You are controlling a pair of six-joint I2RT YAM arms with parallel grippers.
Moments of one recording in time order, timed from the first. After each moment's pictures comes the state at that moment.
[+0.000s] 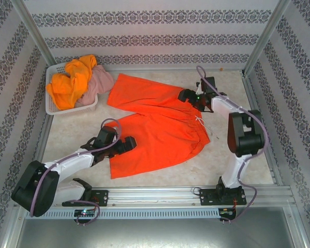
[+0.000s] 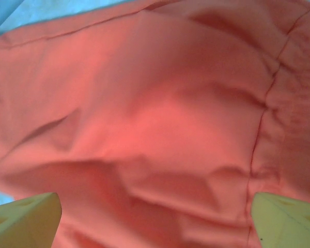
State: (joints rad) left arm -0.45 1.22 0.42 -0.06 0.21 -0.83; right arm 0.11 1.93 1.31 -0.29 -0.38 0.56
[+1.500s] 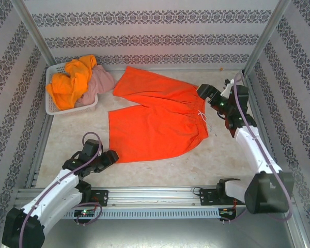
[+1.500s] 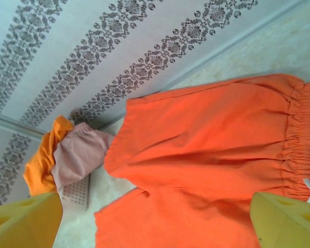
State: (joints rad) left arm -0.34 0.73 0.28 -0.55 0.19 -0.91; right arm 0.01 1.16 0.88 -0.10 -0.42 0.69
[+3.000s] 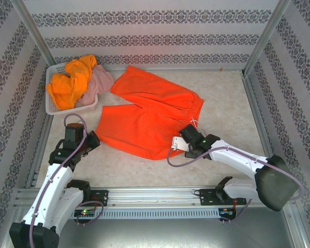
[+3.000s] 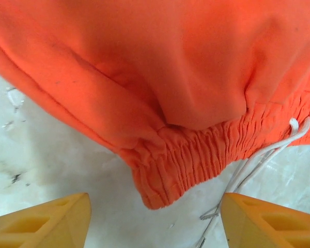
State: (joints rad) left arm -0.07 0.72 0.58 -0.68 0.10 -0.63; right arm 0.68 1.25 0.64 -0.56 0.30 -0.78
